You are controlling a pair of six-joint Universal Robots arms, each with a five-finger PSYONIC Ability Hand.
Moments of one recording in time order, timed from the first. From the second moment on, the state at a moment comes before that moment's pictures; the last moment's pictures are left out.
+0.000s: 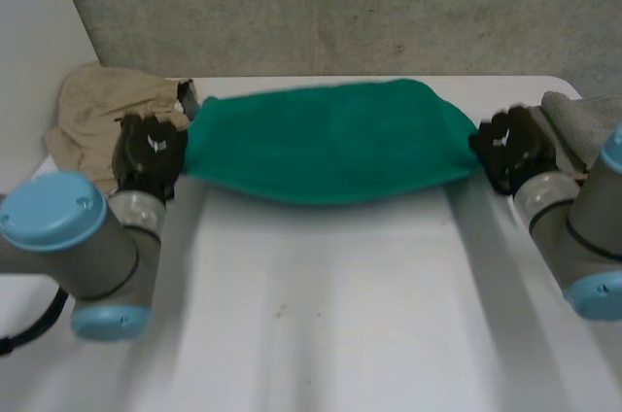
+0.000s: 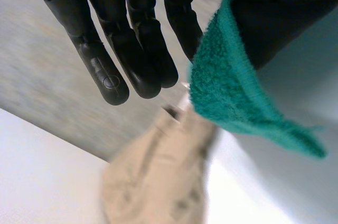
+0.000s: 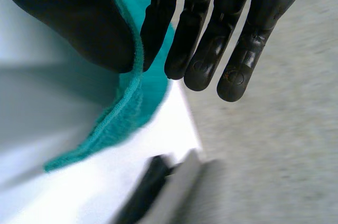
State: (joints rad) left arm 4.33 -2.03 -1.74 3.81 -1.73 3.87; right arm 1.82 -1.13 1.60 -0.36 1.46 2.20; left_hand 1.15 1.20 1.19 1.20 0.99; right_hand 0.99 1.18 1.18 1.19 0.99
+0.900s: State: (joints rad) left arm 4.31 -2.26 -1.45 3.73 -1.75 4.00; right arm 1.78 -0.89 1.39 -0.34 1.59 2.02; left_hand 1.15 1.20 1.19 1.20 0.99; right_hand 0.99 1.18 1.18 1.19 0.99
